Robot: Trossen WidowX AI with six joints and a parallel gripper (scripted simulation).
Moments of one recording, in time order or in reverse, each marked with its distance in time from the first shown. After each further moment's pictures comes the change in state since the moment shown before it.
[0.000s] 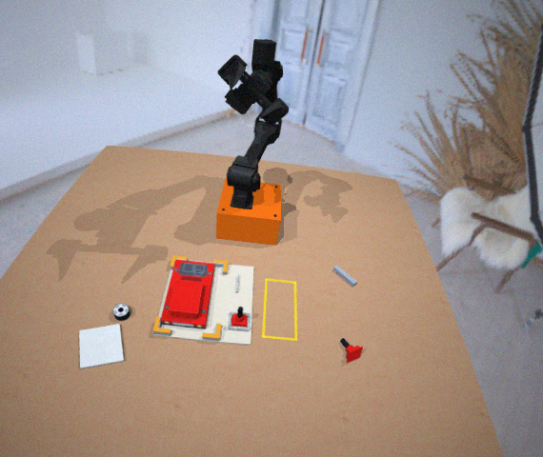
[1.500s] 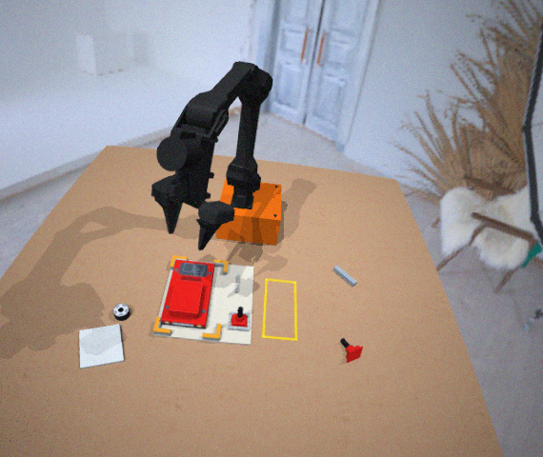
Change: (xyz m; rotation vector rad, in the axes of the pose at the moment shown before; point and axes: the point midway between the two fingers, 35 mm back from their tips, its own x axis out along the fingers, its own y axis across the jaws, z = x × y) arm 0.248 -0.062 0.178 -1.714 0.054 -1.305
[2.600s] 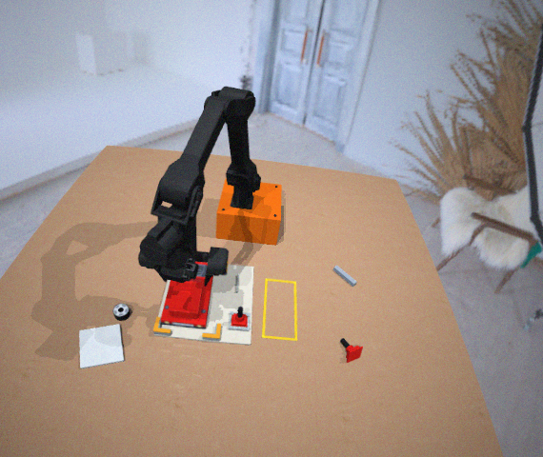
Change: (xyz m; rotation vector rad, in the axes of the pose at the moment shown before) arm 0.122 -0.018 -0.029 -0.665 0.376 -0.036
